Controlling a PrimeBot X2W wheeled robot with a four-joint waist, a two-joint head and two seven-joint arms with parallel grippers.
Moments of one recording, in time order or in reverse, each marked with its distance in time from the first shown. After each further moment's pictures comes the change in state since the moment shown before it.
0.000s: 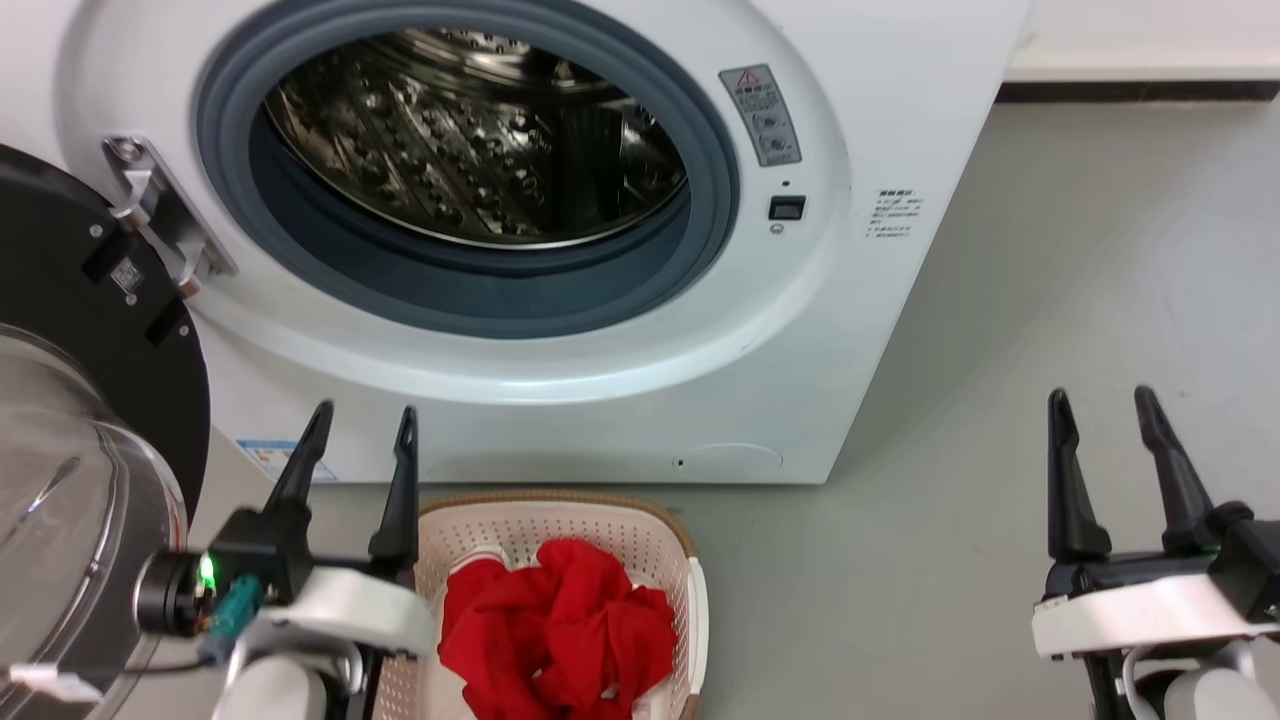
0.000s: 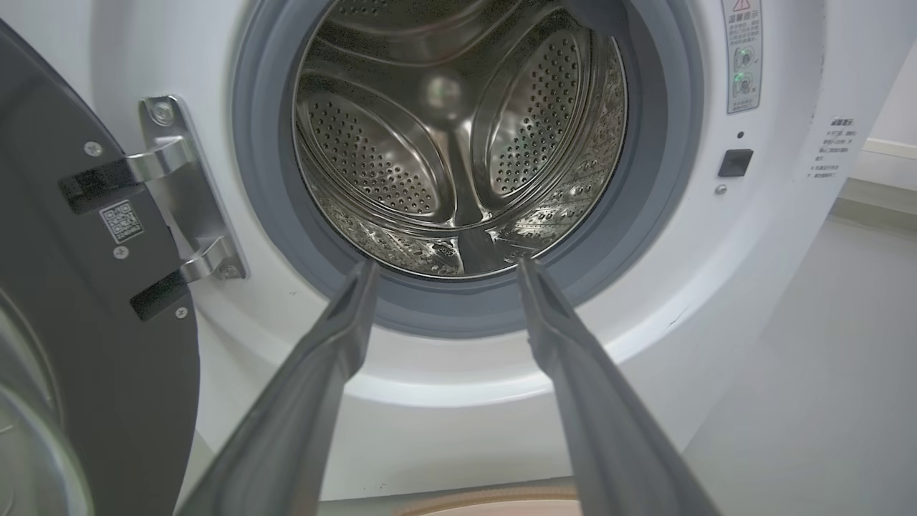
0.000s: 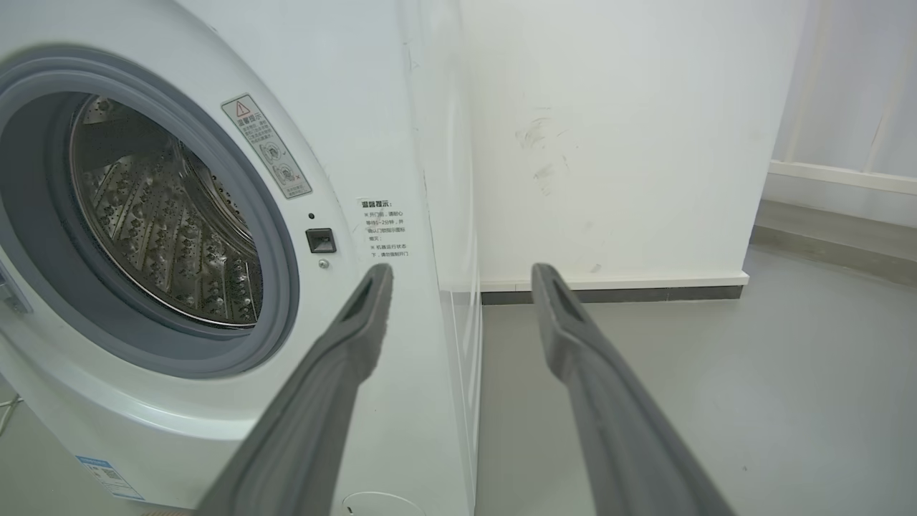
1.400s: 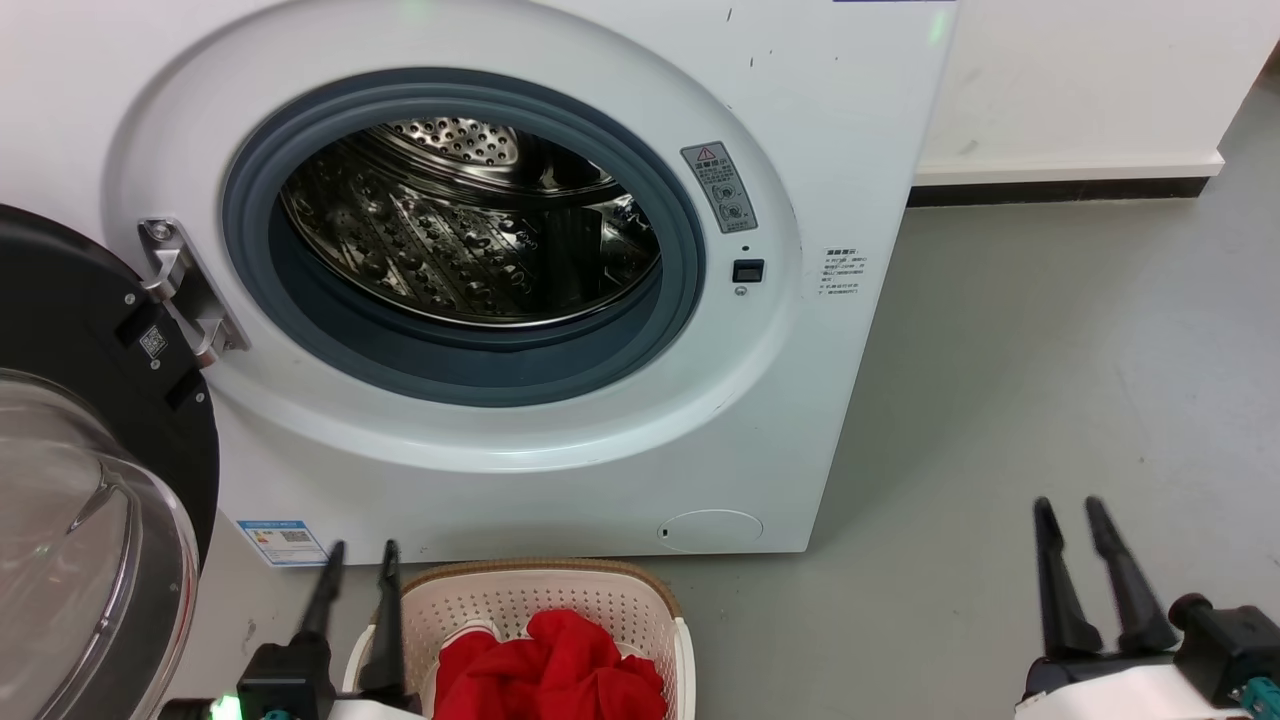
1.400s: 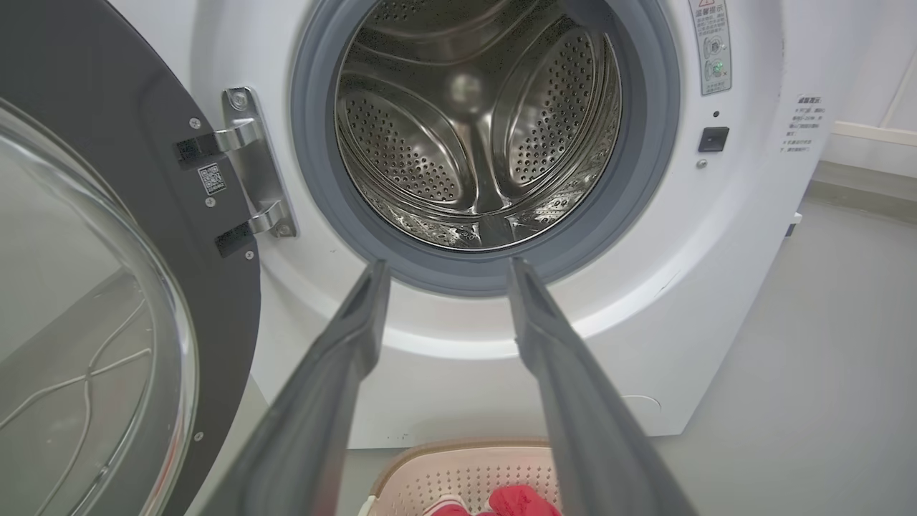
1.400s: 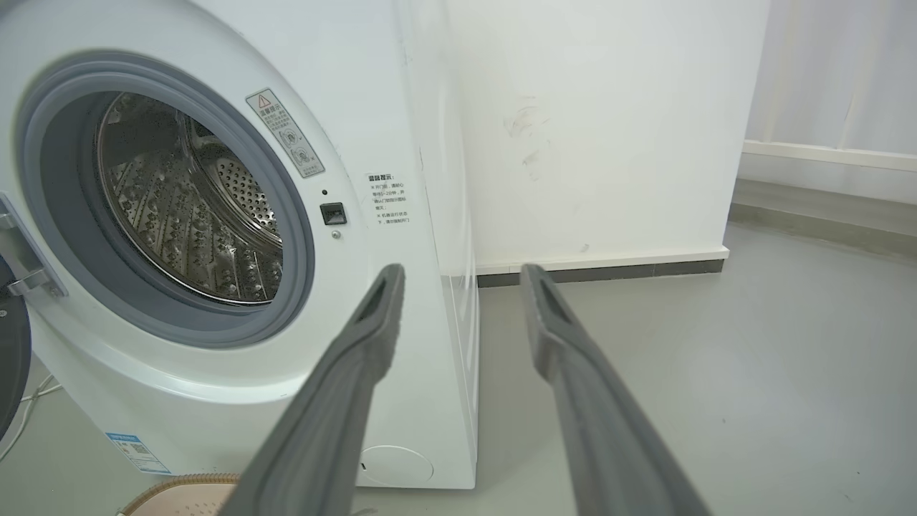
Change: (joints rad) left arm 0.270 -0.144 0.122 -0.109 0.178 0.014 0.001; right arm 0.154 0.001 0.035 0.017 0.025 0.000 0.001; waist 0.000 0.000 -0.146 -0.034
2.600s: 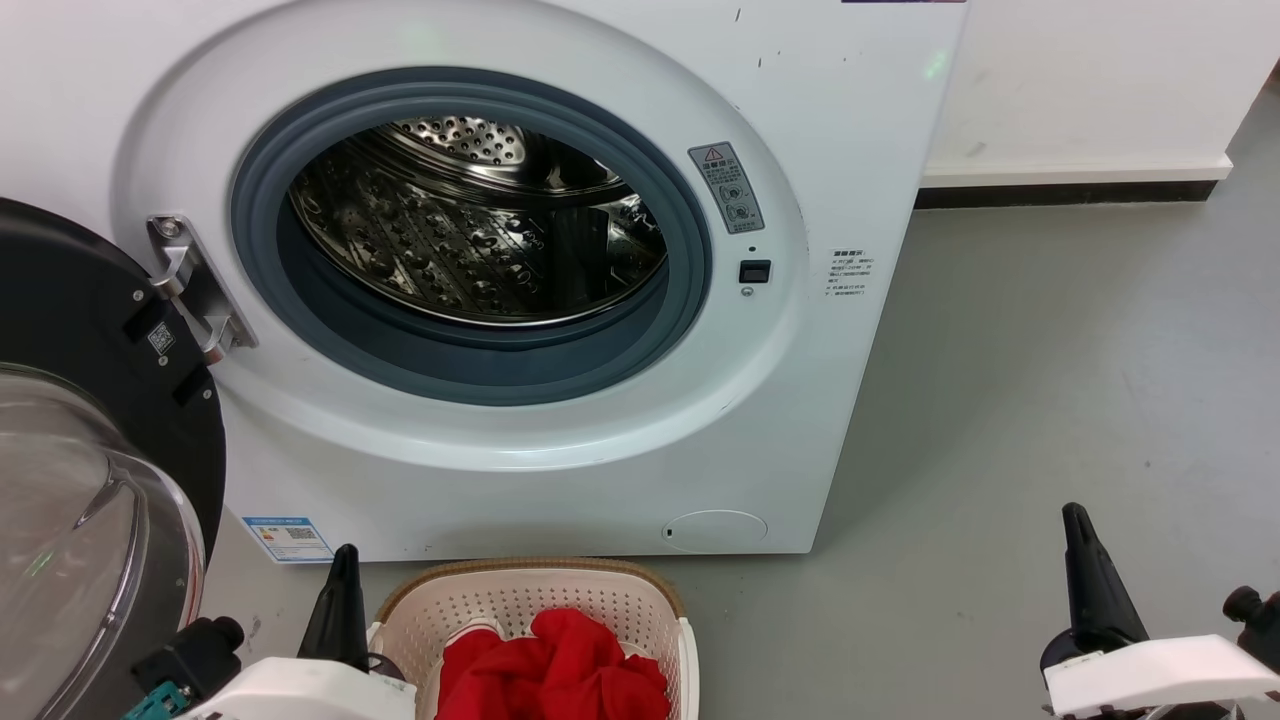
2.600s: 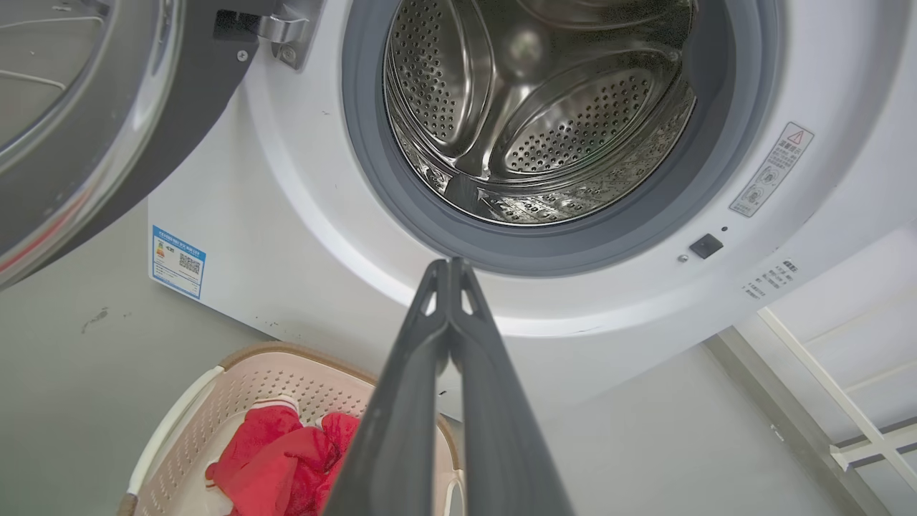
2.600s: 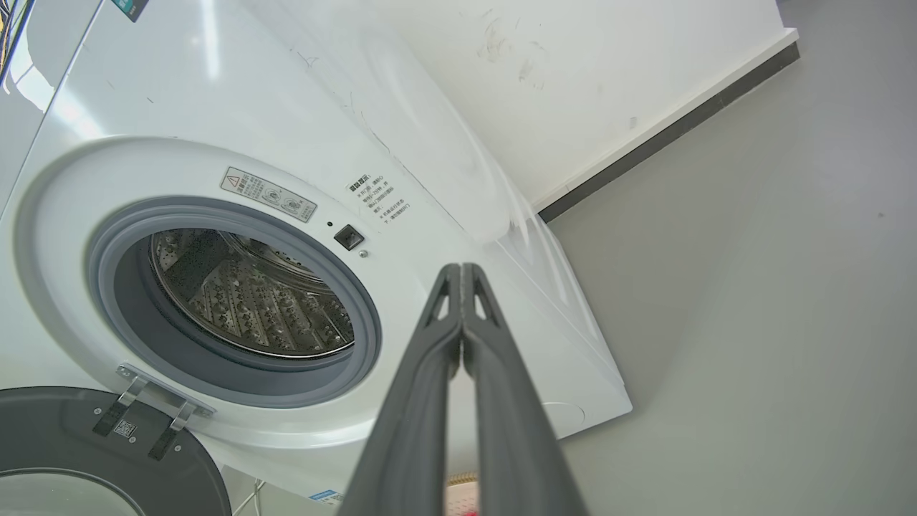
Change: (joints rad) left arm -0.061 -0.011 0.038 0.085 -0.613 -0.043 0.150; right arm -0.046 -0.016 0.006 0.090 0.593 0.000 0.123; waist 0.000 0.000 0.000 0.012
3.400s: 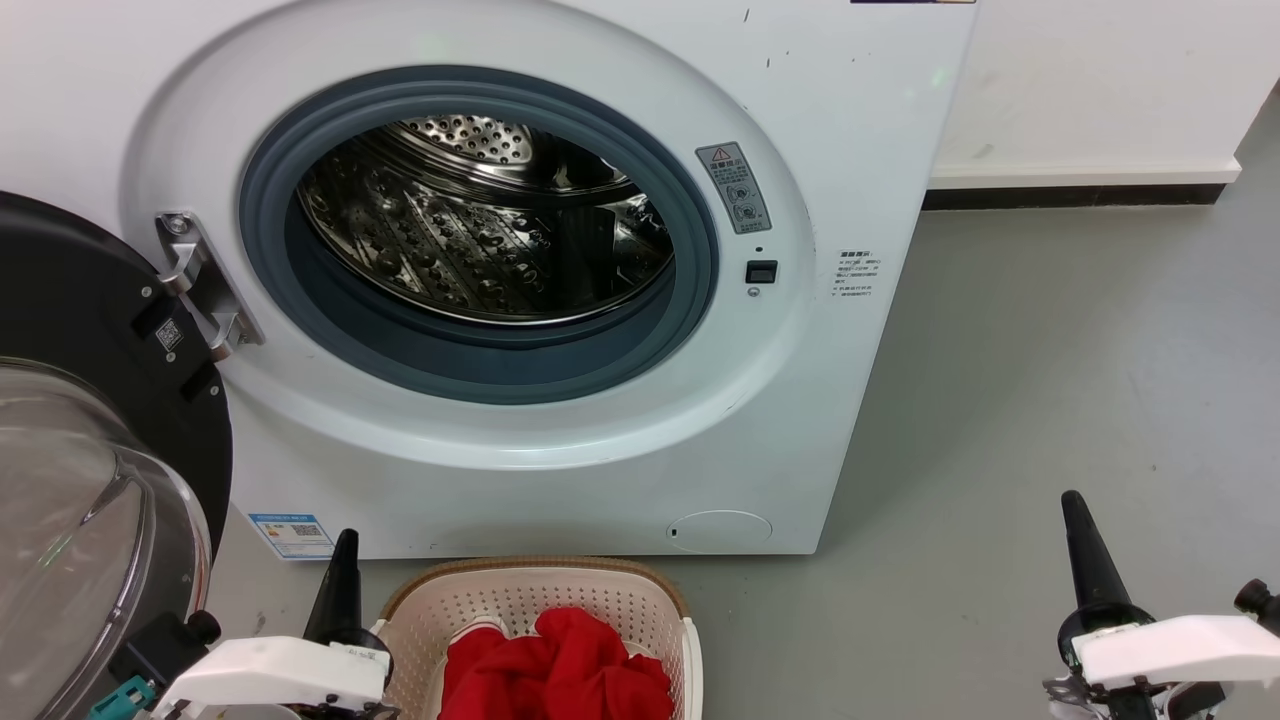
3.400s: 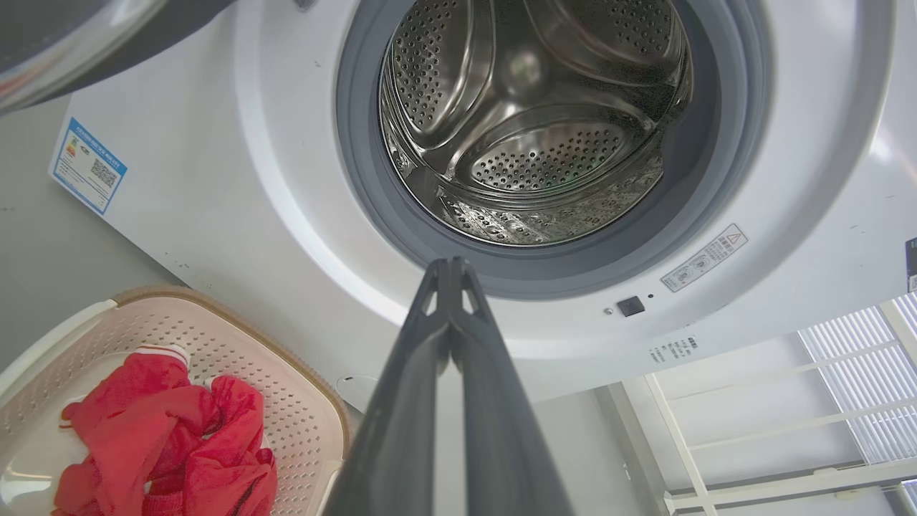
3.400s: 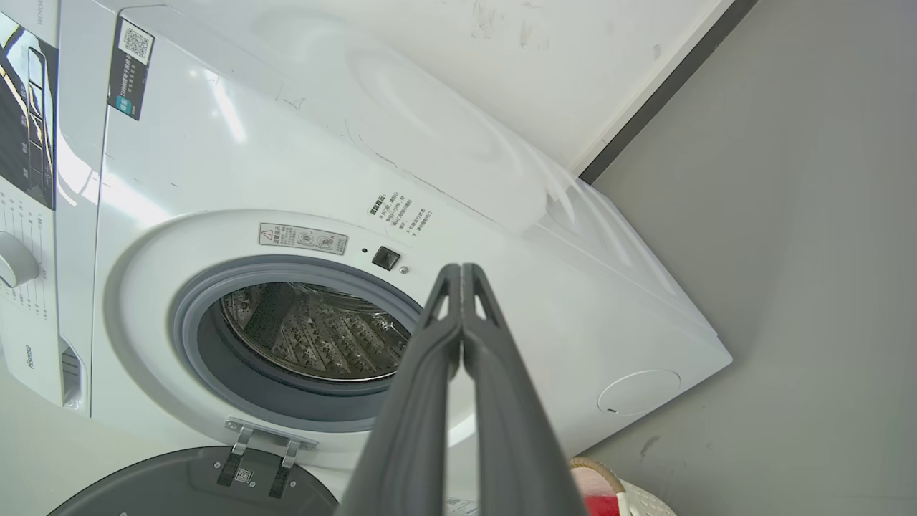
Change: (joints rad) left arm -0.046 -0.002 0.024 0.026 -0.318 -0.023 0.074; right arm -0.040 -0.007 -0.007 0.032 0.298 0.000 0.070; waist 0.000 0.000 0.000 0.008
